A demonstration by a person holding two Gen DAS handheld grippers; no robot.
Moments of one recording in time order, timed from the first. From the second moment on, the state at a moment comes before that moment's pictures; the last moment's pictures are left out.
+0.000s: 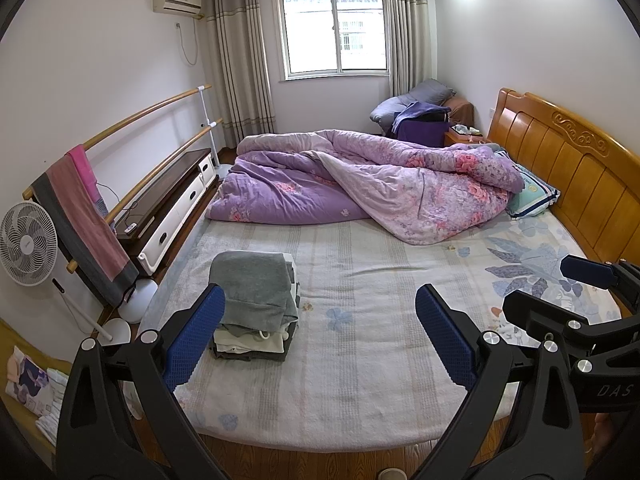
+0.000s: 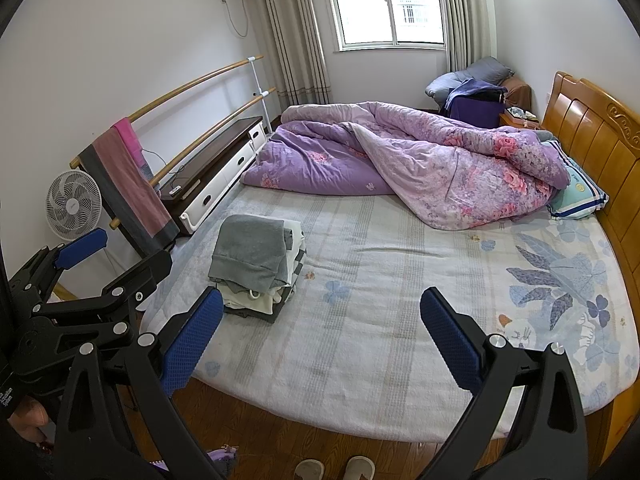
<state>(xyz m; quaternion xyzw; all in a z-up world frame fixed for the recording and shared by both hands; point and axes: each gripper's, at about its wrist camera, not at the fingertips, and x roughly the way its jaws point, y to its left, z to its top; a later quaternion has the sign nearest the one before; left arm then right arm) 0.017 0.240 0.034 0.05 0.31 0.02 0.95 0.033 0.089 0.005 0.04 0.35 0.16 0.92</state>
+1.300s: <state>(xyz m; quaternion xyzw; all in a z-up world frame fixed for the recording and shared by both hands) 0.047 0.229 0.020 0.06 0.34 0.02 0.94 0.039 0.069 -0.006 0.06 0.38 0.18 0.91</state>
